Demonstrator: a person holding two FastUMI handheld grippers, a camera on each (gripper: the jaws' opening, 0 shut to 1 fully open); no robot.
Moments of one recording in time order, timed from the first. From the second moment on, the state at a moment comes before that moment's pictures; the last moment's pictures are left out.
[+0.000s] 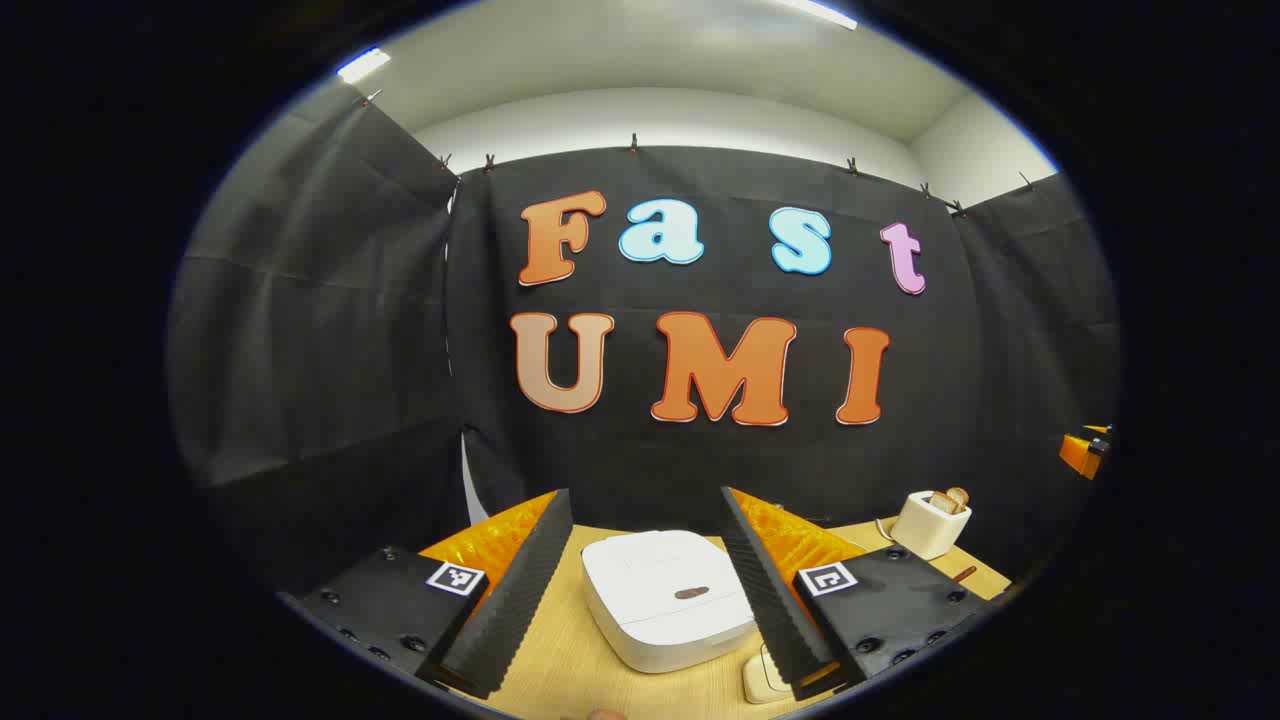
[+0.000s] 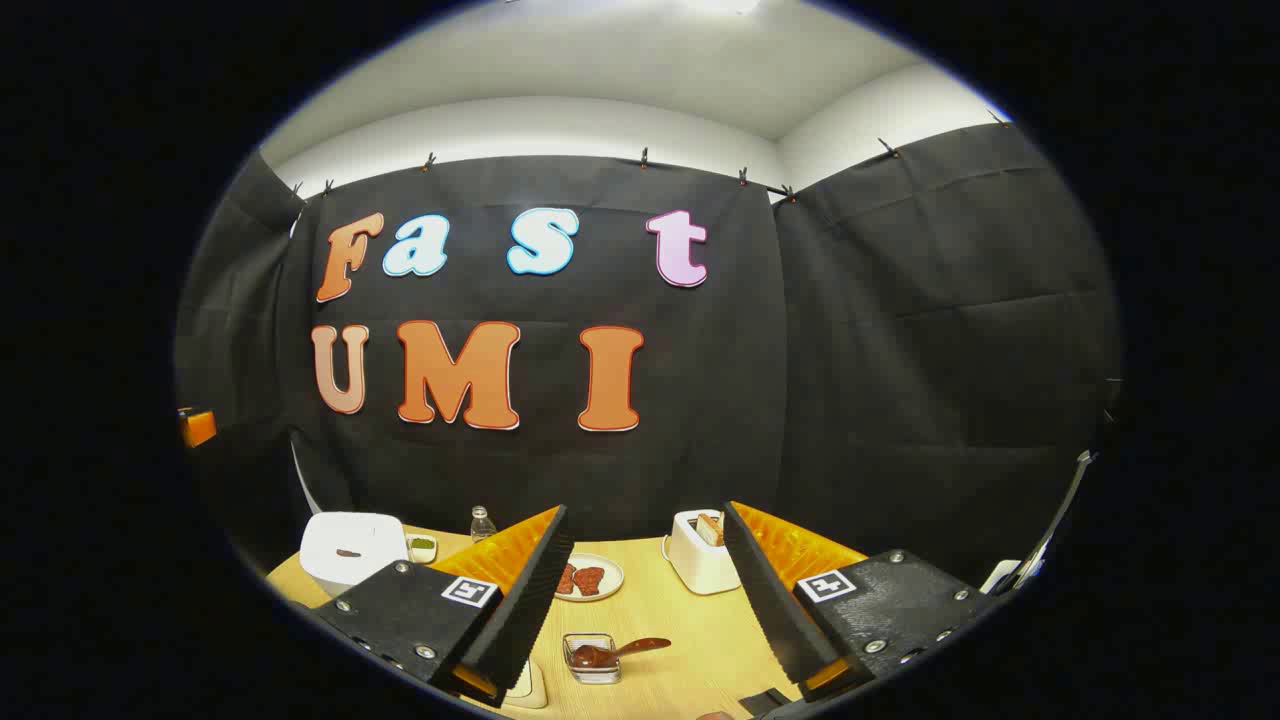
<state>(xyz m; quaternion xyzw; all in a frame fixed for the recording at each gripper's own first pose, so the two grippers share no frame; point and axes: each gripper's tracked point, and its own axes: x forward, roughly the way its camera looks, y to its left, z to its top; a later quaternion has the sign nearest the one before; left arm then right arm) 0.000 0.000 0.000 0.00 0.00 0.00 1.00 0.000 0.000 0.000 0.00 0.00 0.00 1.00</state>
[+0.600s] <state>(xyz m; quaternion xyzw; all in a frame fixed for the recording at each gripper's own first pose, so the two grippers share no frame) 0.002 -0.010 0.007 0.01 -0.01 -0.01 1.00 0.001 -0.006 0.003 0.00 -0.01 -0.01 1.00</state>
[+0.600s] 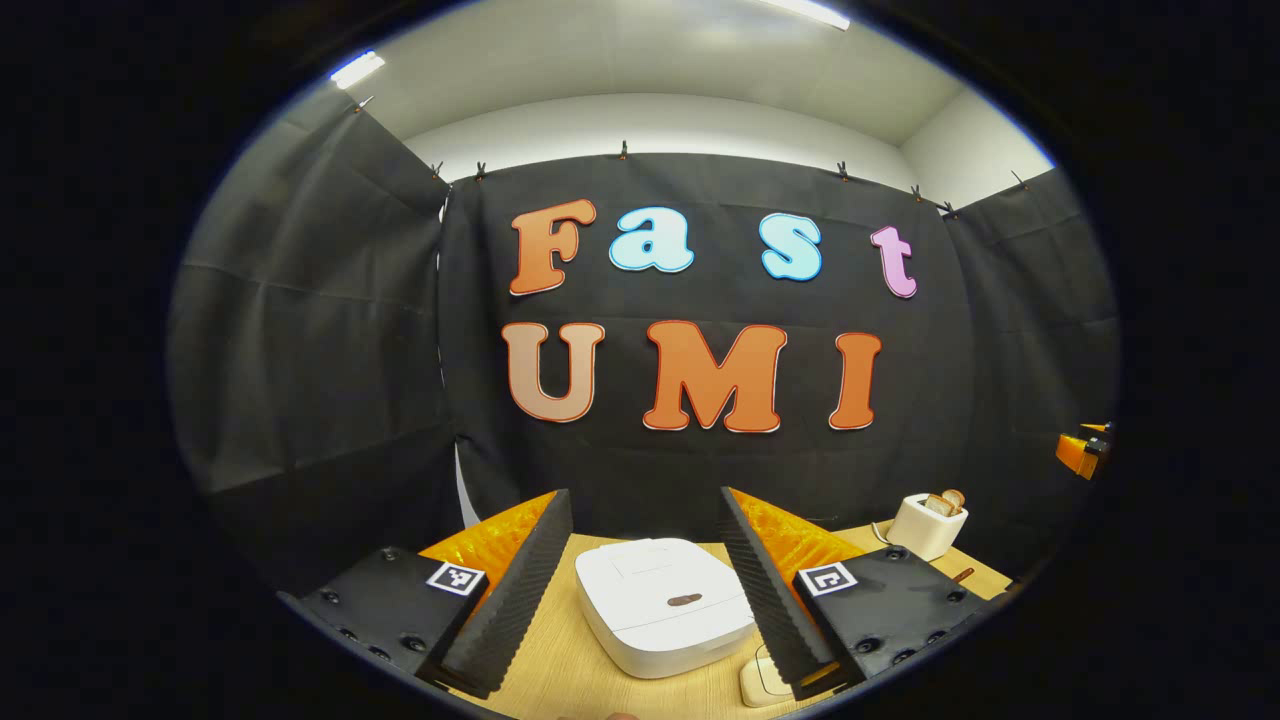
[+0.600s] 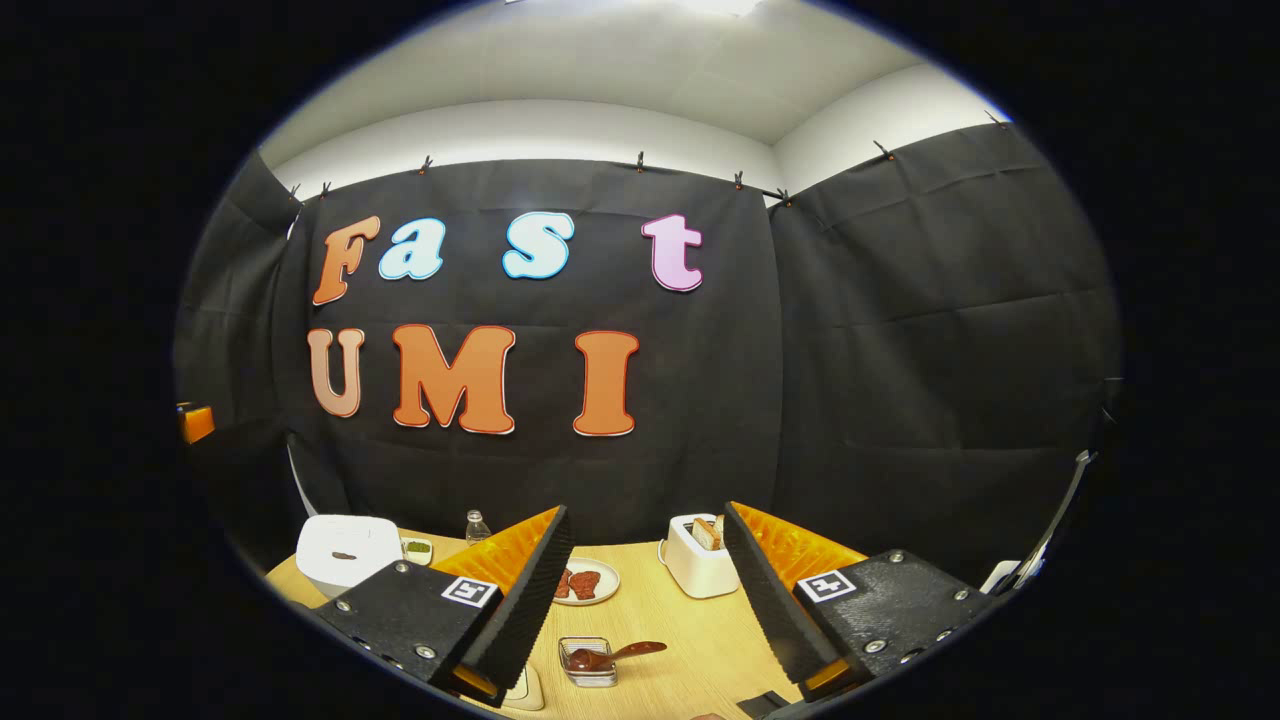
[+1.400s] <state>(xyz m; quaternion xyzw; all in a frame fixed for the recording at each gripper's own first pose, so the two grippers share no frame) 0.012 -0.011 -0.013 0.00 0.01 -0.01 1.00 0.003 -0.013 -0.002 -0.01 0.00 -0.02 1.00</state>
